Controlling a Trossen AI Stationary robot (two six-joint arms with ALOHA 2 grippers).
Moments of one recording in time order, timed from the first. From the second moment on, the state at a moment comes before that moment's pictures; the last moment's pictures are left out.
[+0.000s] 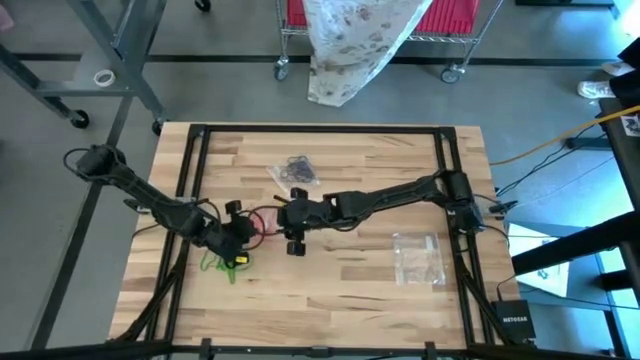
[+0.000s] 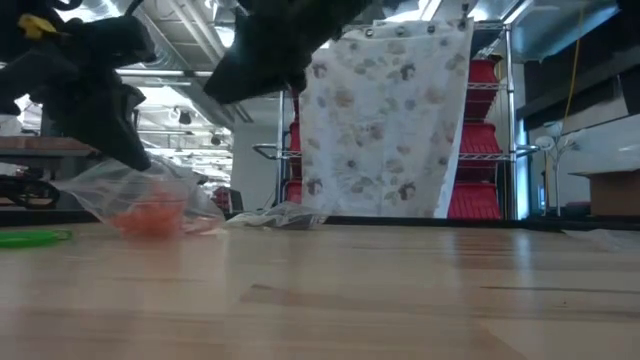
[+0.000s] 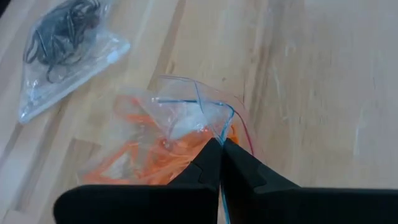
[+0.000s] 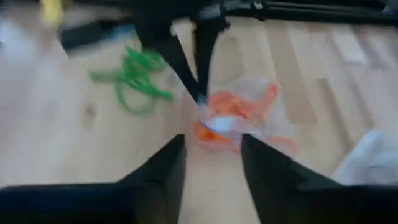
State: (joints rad) left arm -0.50 1.18 0.56 -0.46 -0.61 -0.49; right arm 0.13 2.06 1.66 -0.28 0.12 0.07
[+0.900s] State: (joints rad) left arm -0.50 1.18 0.57 -0.45 -0.61 -0.48; right arm 0.07 2.25 1.66 -0.07 0.07 -0.39
